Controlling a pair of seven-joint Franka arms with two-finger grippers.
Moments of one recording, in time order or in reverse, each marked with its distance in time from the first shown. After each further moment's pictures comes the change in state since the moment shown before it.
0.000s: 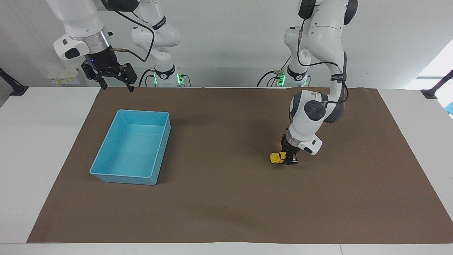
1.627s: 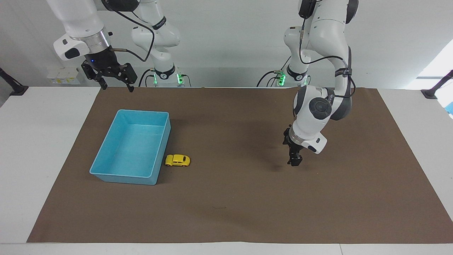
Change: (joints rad) left arm 0.000 -0.012 -0.001 0.092 0.000 -0.138 0.001; right arm 0.000 0.000 0.000 0.000 0.000 0.000 0.000
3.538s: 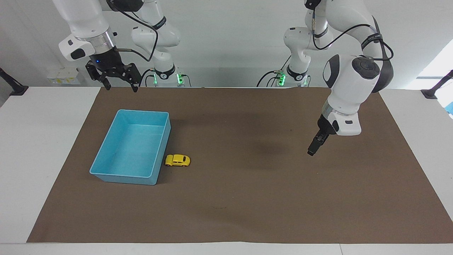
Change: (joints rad) left arm 0.104 -0.152 0.014 0.138 0.041 -0.133 1.034; right arm 0.014 0.000 0.013 -0.013 0.000 0.012 0.000
